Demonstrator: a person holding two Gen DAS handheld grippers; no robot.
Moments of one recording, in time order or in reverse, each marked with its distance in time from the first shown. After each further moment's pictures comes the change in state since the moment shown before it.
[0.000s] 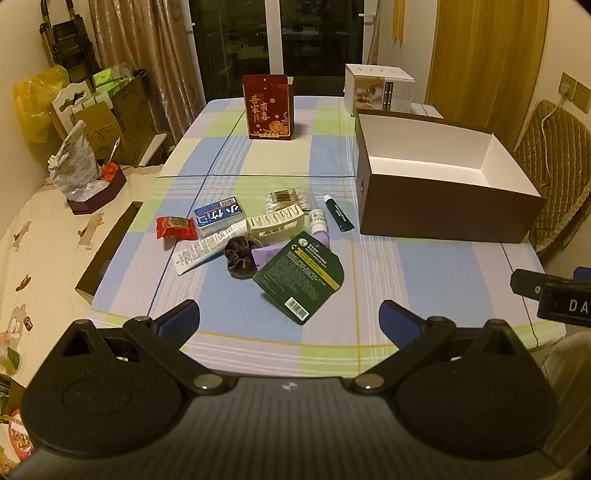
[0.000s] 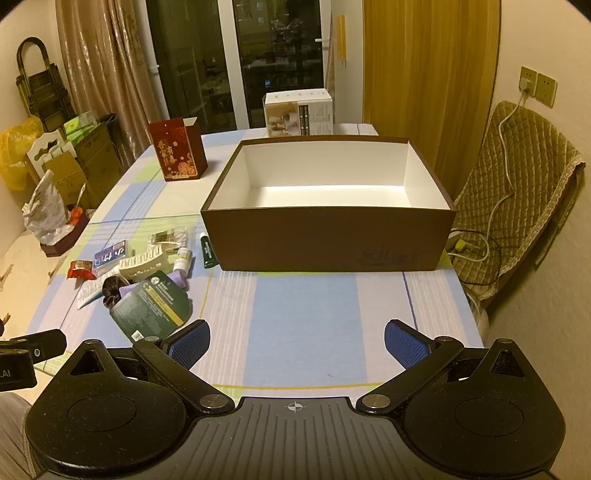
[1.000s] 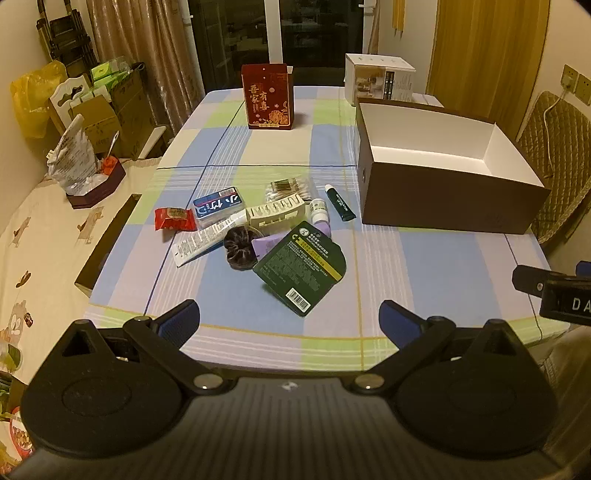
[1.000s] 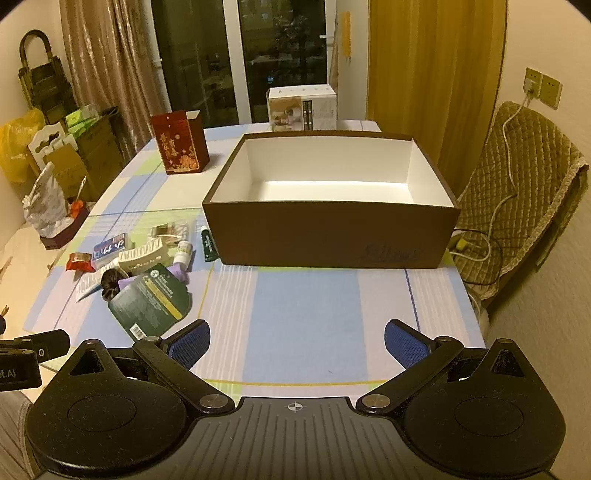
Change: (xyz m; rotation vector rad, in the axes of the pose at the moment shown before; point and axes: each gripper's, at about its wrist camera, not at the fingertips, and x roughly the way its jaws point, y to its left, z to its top) left arm 0.008 0.001 -0.004 0.006 0.017 0.003; right arm 0.005 0.003 -0.003 -0.018 0.012 -0.003
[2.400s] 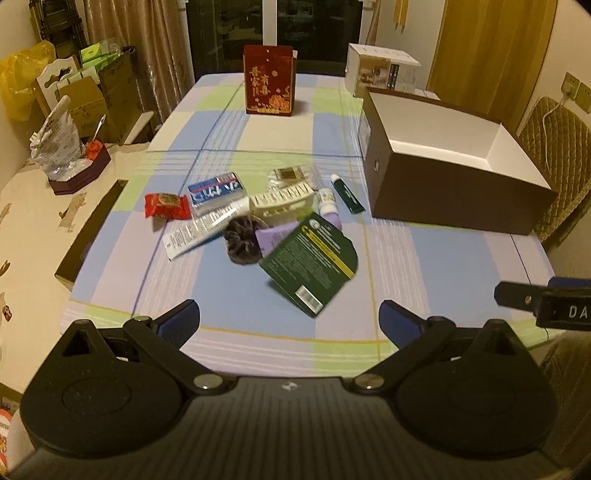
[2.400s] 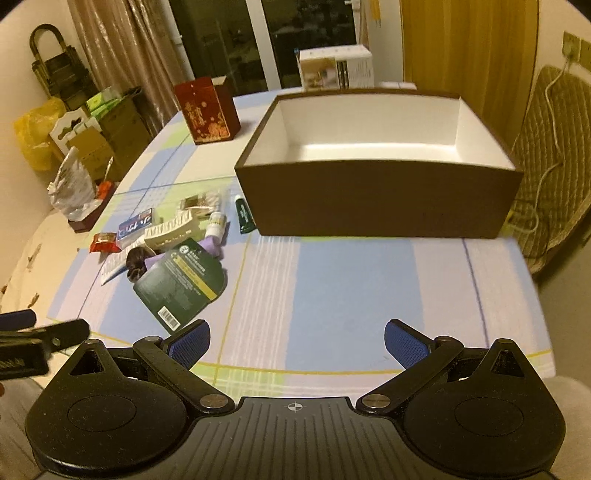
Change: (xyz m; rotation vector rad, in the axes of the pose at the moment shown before) left arm 0.039 0.040 0.003 -0.027 0.022 -0.067; right arm 0.052 0.012 -0.004 0.032 0.111 0.139
